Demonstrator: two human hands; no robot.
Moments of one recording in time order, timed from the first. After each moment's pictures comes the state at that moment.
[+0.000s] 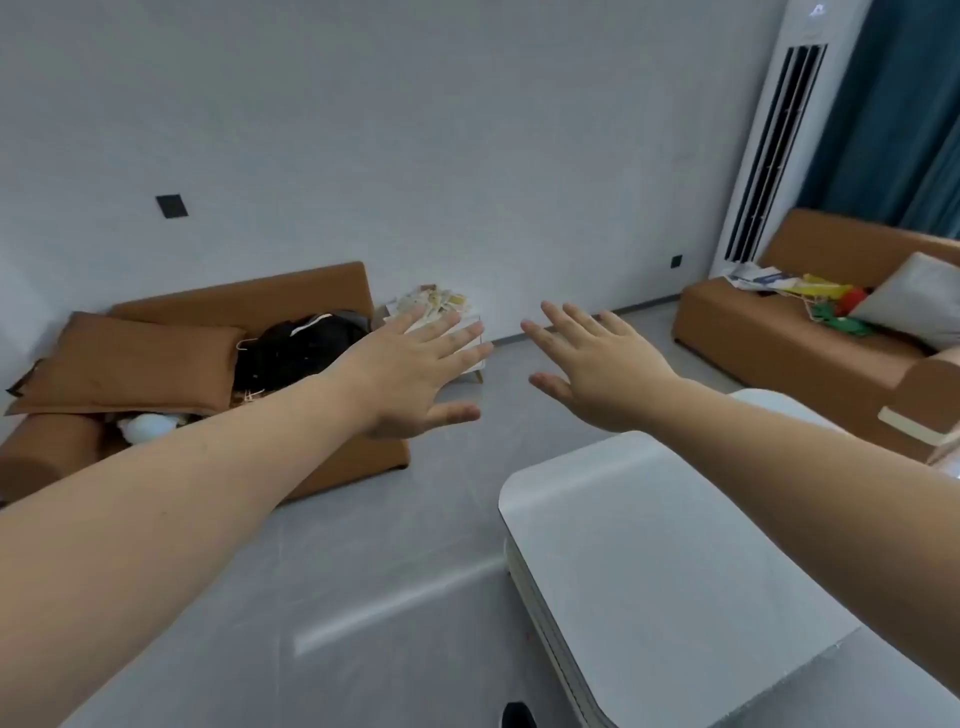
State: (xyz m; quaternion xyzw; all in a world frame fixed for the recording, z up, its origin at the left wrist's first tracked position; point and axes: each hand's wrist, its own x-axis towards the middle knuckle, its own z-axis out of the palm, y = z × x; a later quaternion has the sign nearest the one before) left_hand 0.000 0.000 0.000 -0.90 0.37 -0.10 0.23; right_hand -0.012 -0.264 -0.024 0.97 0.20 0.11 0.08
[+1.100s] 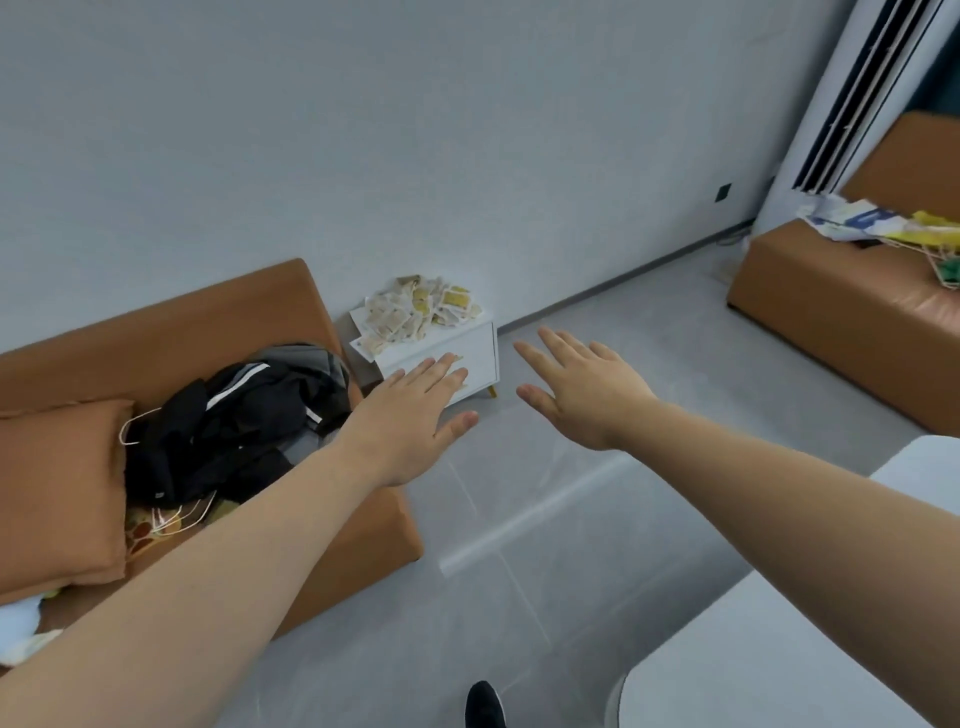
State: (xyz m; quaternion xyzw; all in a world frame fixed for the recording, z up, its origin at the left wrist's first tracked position) left_hand 0.734 0.098 -0.135 -0.95 0.29 0.05 -0.02; right_hand 0.718 -0.150 -0.145 0.99 0.12 -0.03 -0.03
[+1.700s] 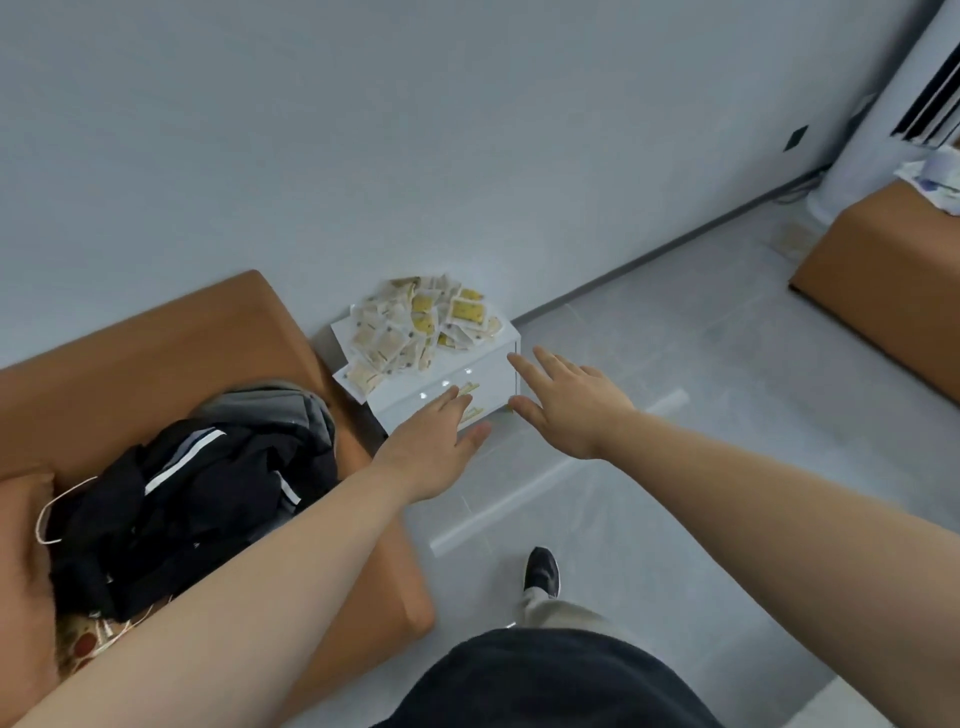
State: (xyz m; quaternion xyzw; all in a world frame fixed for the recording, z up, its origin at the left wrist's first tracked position) left_hand 1.102 0.074 -0.254 -0.94 0.18 0.21 -0.17; right_hand 1.095 -0.143 -0.252 0.98 0.10 -0.14 -0.07
